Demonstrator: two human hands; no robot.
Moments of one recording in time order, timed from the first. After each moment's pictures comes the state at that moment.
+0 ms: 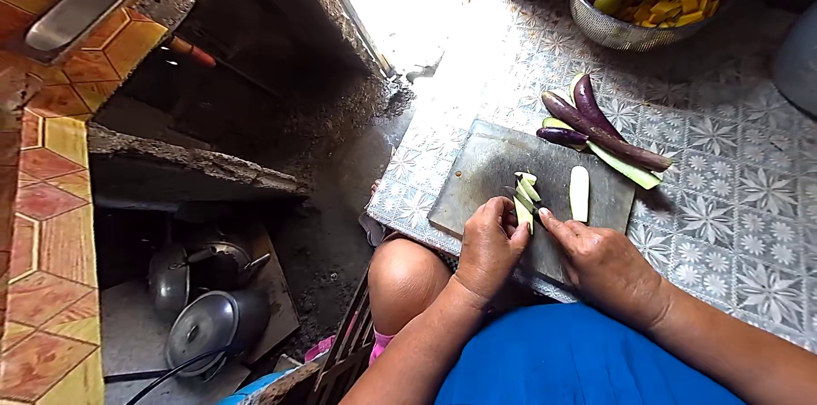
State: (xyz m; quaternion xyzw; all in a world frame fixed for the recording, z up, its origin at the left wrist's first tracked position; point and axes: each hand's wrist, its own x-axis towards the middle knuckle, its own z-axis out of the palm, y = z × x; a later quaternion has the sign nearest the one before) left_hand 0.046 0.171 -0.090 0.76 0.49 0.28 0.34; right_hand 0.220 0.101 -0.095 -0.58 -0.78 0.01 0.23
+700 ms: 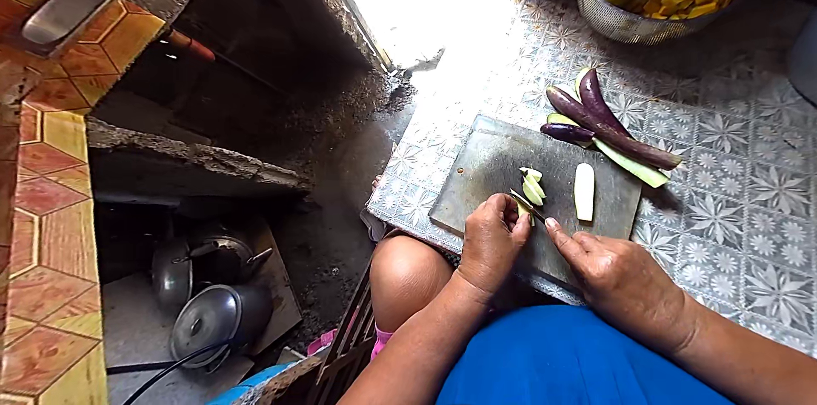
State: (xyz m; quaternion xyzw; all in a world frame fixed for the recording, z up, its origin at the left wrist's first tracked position) left_hand 0.050 0.174 -0.094 0.75 0.50 0.30 0.31; right_hand 0.220 0.090 -0.085 -0.56 -0.80 -0.03 0.22
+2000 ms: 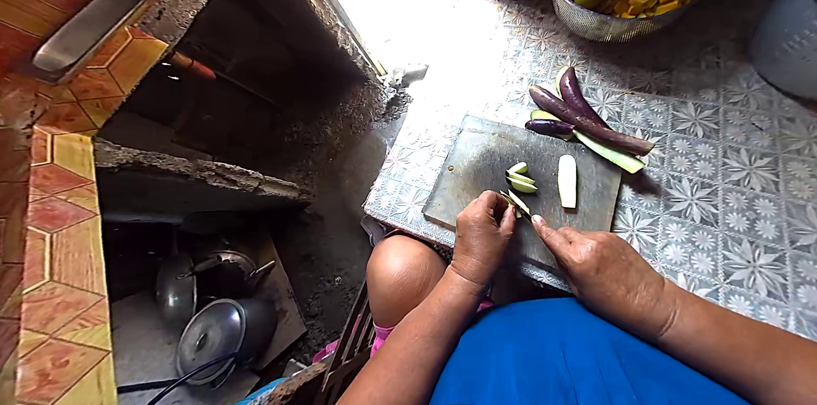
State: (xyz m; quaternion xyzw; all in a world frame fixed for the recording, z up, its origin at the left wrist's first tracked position) left_hand 0.049 0.167 -0.098 0.78 0.48 0.32 0.25; right_hand 0.216 0.077 -0.078 -0.57 -0.80 0.01 0.21
